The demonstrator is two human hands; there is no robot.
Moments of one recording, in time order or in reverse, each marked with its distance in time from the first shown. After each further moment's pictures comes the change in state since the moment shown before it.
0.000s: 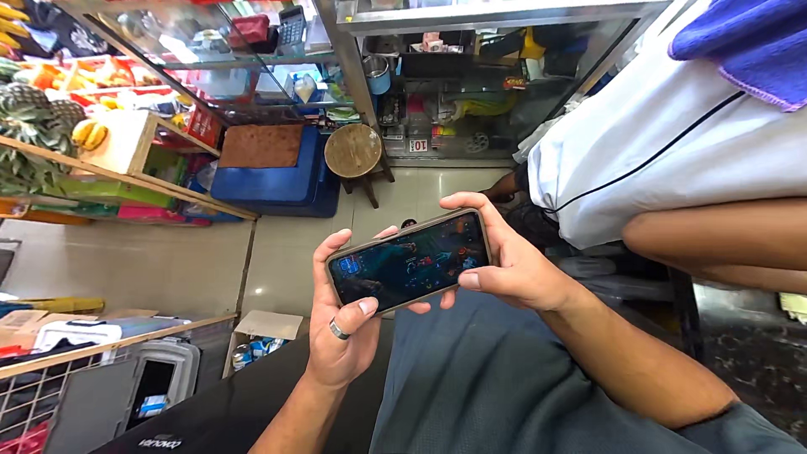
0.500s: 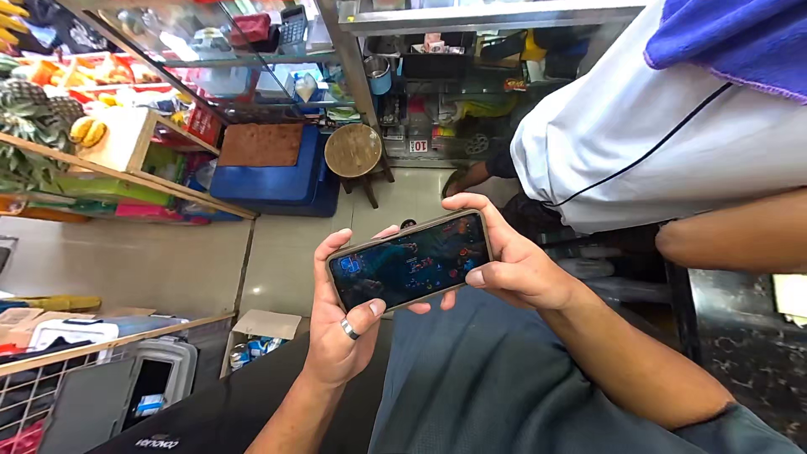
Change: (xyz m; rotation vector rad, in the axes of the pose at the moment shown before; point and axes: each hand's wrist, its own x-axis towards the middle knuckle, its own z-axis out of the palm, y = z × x) left_hand 0.000 0.001 -0.003 0.038 -0.010 -0.004; right_hand 0.001 -0.001 -0.004 0.071 -0.065 -0.005
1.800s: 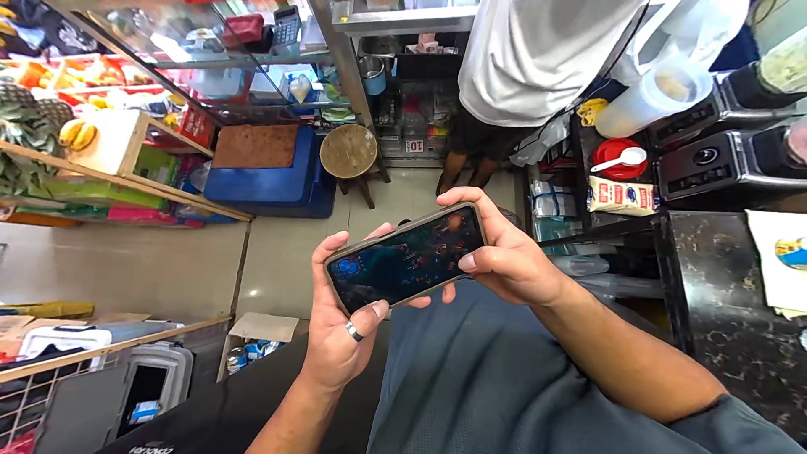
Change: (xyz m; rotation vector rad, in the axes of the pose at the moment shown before) left_hand 0.000 -0.004 0.003 0.043 0.008 0.002; right_hand 0.004 0.000 0.002 -0.011 0.109 -0.019
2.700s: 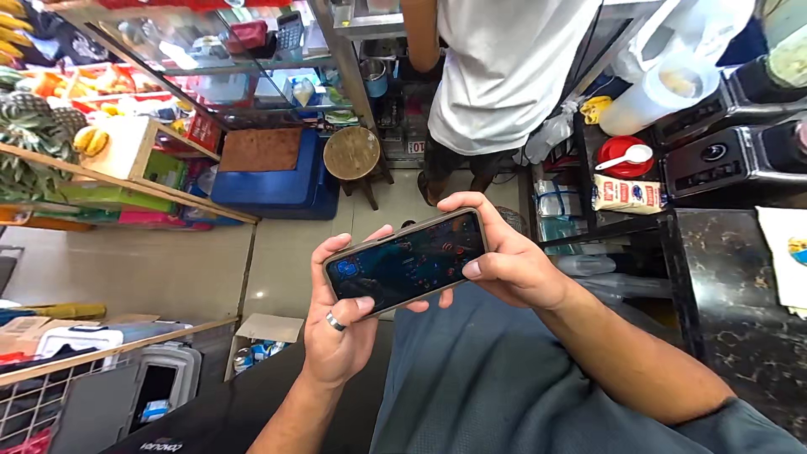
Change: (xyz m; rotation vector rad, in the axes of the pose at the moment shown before) left_hand 0.002 0.003 -0.002 -0.072 -0.015 0.003; right_hand -0.005 0.000 0.000 0.003 -0.069 -0.020
